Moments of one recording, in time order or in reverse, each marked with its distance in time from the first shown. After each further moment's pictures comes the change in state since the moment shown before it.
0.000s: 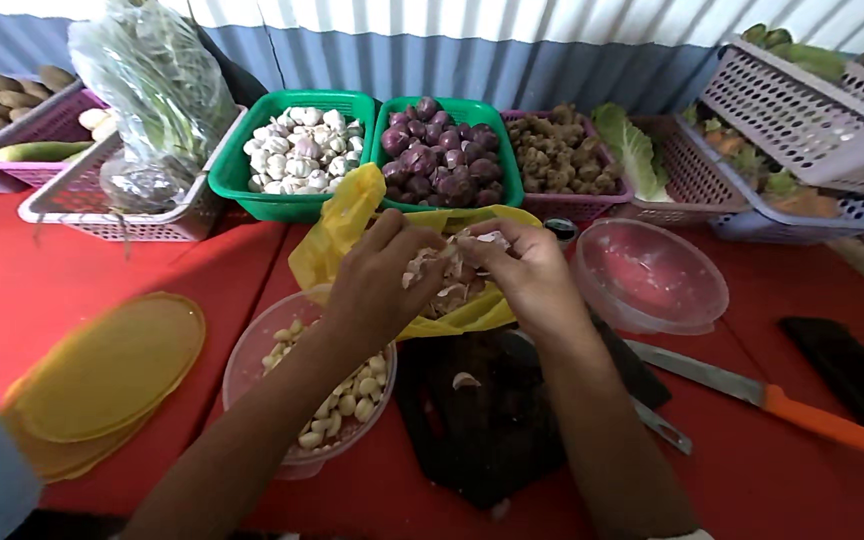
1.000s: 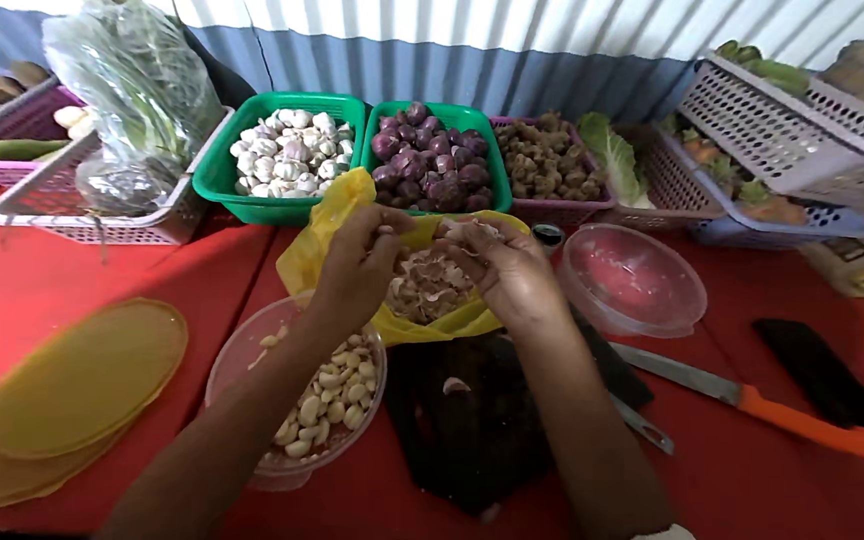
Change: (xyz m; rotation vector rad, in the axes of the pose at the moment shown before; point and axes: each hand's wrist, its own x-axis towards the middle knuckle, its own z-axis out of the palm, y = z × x) left_hand 0.015 -0.013 -0.003 -0.447 -0.081 -0.395; right_hand 0.011 0.003 0.007 0.520 0.198 0.245
